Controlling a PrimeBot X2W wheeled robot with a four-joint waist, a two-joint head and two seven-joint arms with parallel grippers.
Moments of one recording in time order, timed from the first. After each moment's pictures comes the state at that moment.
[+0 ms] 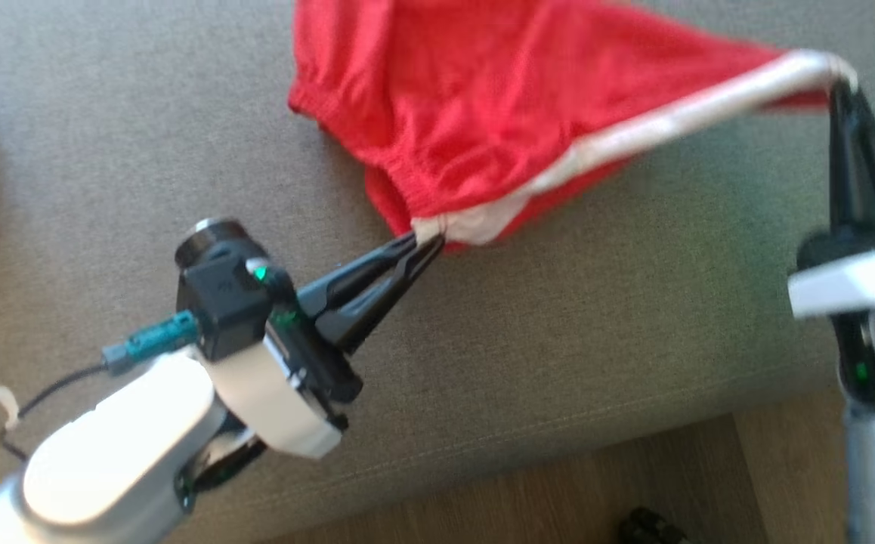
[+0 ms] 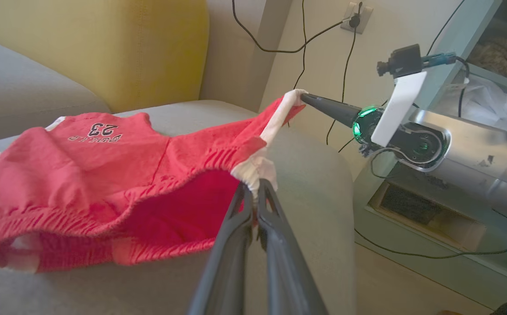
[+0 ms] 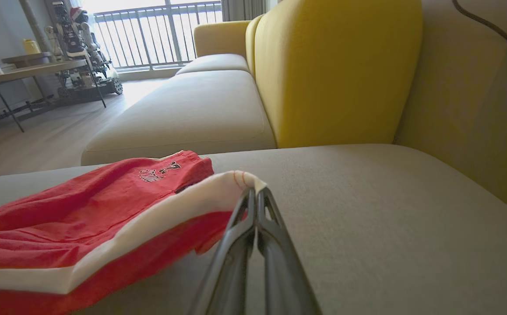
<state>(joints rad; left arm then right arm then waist) -0.61 0.58 -0.98 -0.14 -0.69 -0.12 -0.26 -0.35 -0.12 -0.15 0.01 0.25 0.13 -0.09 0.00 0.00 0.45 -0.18</state>
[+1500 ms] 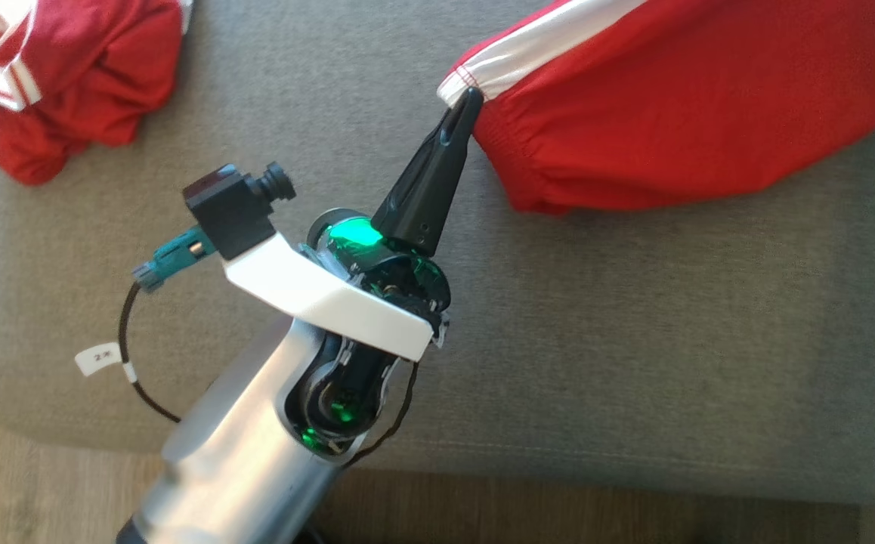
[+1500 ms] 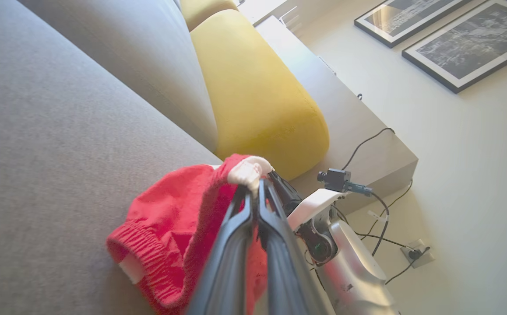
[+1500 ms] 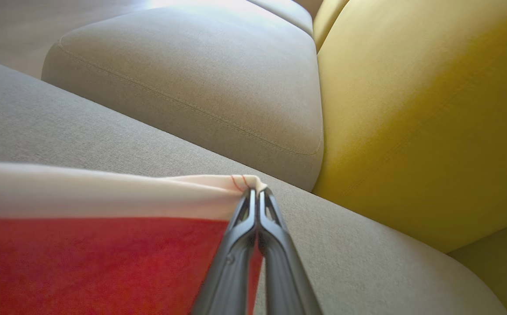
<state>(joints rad) -0.52 0.12 -0.69 -0.05 -1.14 -0.12 -0.26 -0.94 -0.22 -0.23 0.46 -0.31 0.13 0.06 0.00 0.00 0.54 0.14</state>
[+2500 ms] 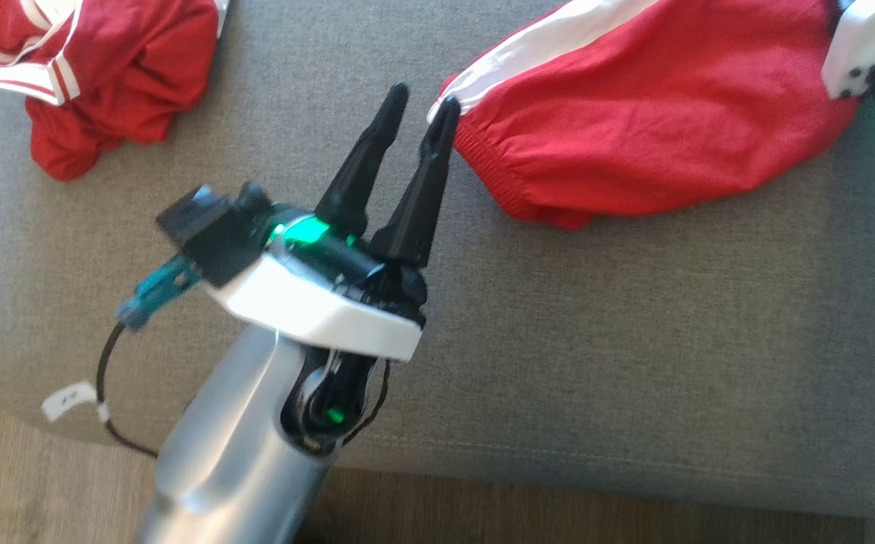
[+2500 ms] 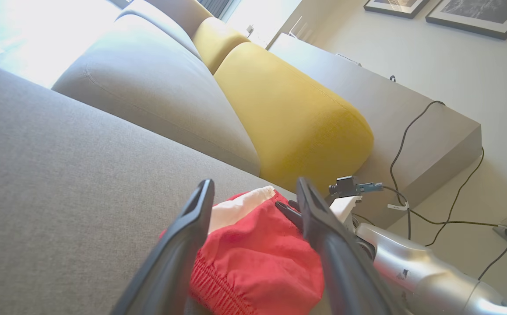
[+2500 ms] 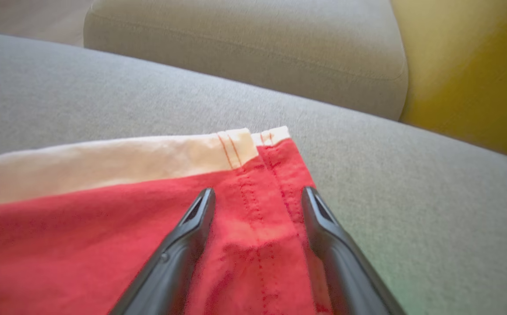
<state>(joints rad) -0.45 0.06 -0.55 0.01 -0.77 -0.12 -0.26 -1.18 -0.24 -0.18 1.14 -0.23 0.13 -0.11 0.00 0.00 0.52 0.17</state>
